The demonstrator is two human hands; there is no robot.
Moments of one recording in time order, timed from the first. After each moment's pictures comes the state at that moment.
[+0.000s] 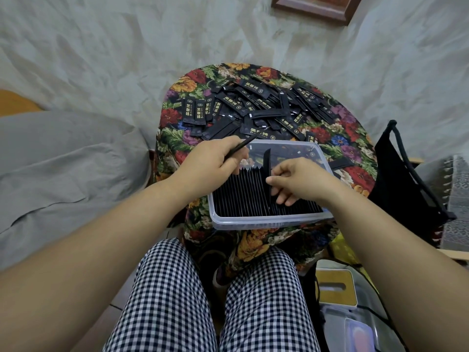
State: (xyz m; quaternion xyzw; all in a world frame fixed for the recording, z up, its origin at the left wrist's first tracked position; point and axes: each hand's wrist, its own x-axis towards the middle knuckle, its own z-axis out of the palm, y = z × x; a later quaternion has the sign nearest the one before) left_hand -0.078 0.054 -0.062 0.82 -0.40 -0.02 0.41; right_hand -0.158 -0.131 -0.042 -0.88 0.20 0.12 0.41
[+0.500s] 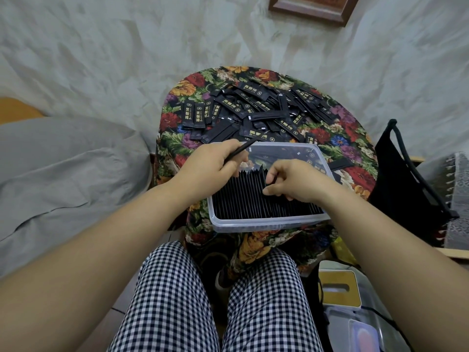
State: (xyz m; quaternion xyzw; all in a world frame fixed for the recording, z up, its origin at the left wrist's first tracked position) left_hand -0.076 0.053 -0.063 0.82 -0.41 -0.02 0.39; right_hand -0.150 -0.134 -0.044 -0.93 0.15 0.14 0.30
